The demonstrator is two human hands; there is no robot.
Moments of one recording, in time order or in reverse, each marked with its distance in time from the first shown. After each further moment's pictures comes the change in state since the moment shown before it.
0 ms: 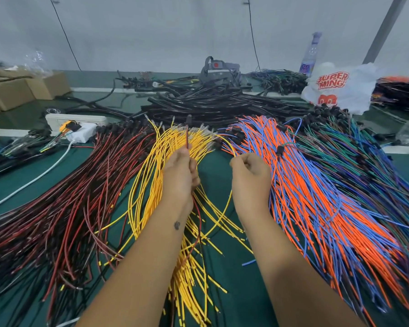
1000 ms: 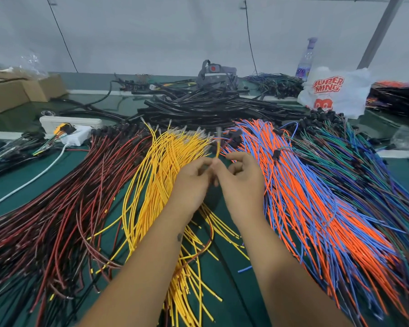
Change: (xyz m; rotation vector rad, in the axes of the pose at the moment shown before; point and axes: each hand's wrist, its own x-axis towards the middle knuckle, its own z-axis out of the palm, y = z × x) left_hand -0.012 -0.007 0.009 0.526 -0.290 0.186; right_hand -0.001 -0.003 0.004 -0.087 -0.062 -0.092
